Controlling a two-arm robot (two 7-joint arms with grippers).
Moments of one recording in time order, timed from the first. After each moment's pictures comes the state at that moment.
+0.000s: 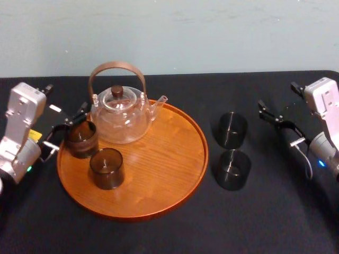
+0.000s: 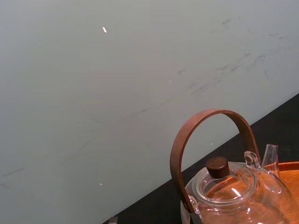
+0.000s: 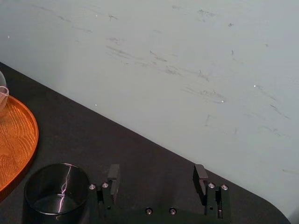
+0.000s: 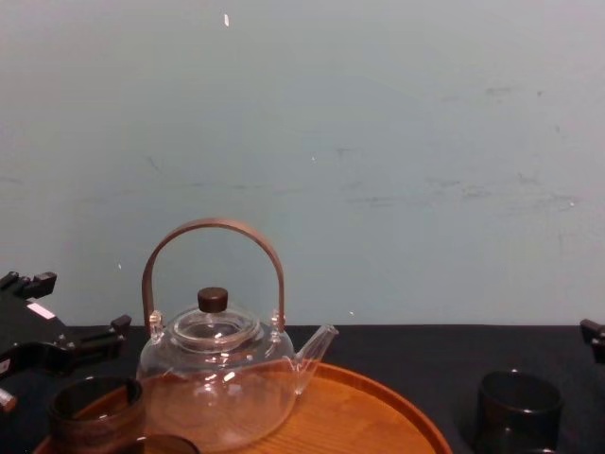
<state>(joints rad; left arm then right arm) -0.20 0.60 0.45 -1.41 -0.25 -0.12 0.03 0.20 0.60 -0.45 -1.41 0.25 -0.12 -0.03</state>
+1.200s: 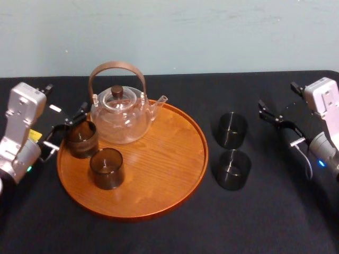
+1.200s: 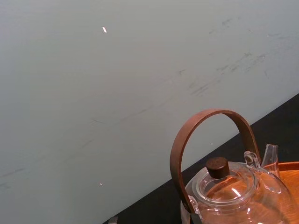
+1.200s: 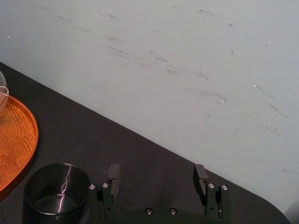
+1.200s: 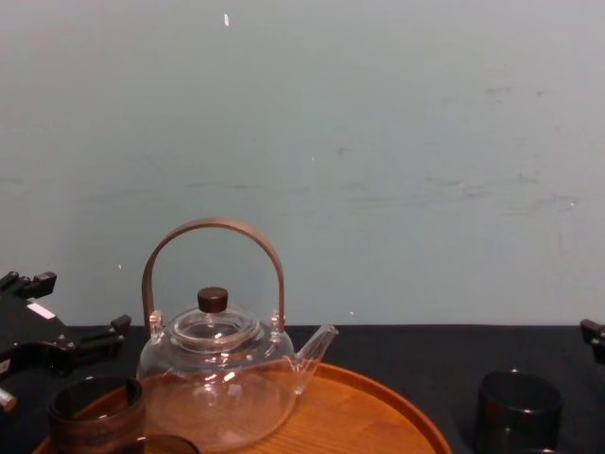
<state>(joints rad) -0.20 0.60 0.45 -1.41 -0.25 -0.12 0.03 0.20 0.60 -0.45 -1.41 0.25 -0.12 -0.03</state>
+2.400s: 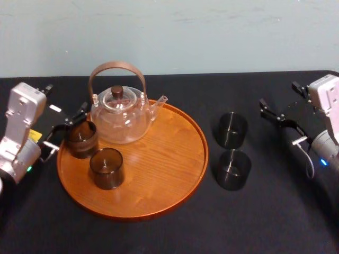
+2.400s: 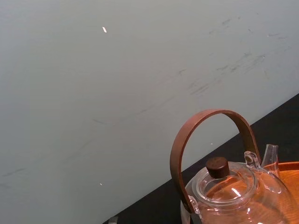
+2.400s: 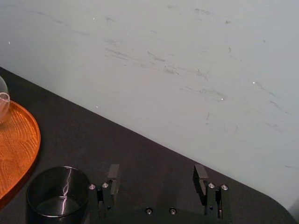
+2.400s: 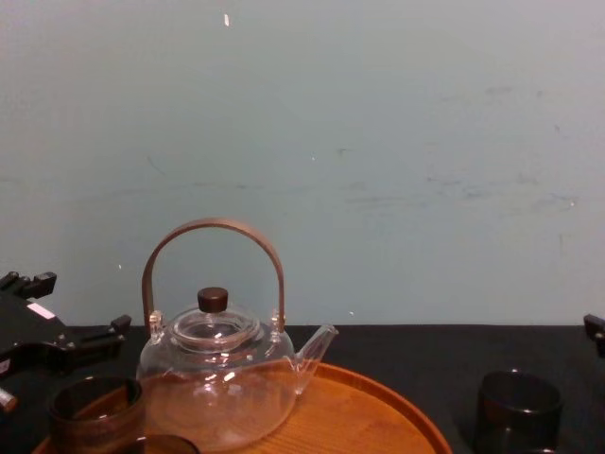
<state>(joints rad) -0.20 0.60 0.45 -1.41 -0.25 -0.12 0.03 0.18 0.60 -0.41 -1.43 0.28 -0.10 0.00</state>
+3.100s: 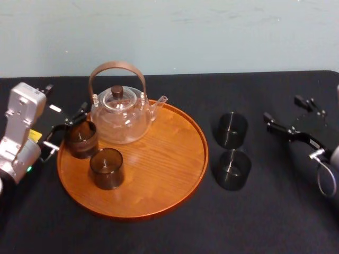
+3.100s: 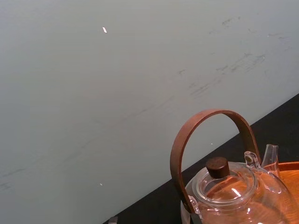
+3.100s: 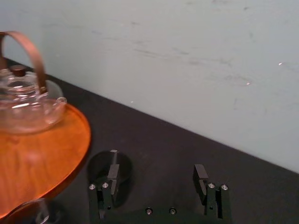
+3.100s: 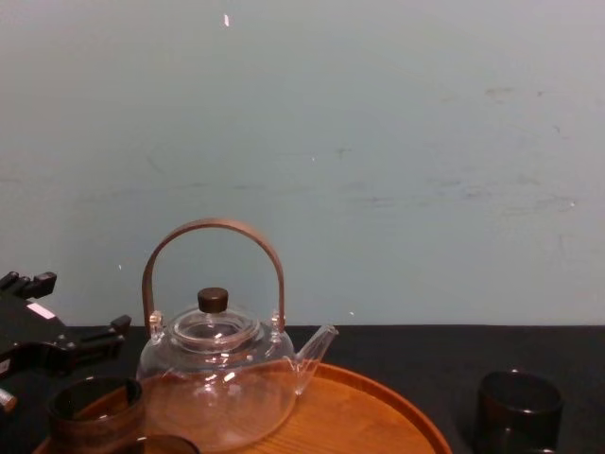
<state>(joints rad) -0.20 0.60 0.45 -1.41 -0.25 -0.12 0.03 0.01 0.68 -0.28 -1.64 0.46 0.02 0.18</state>
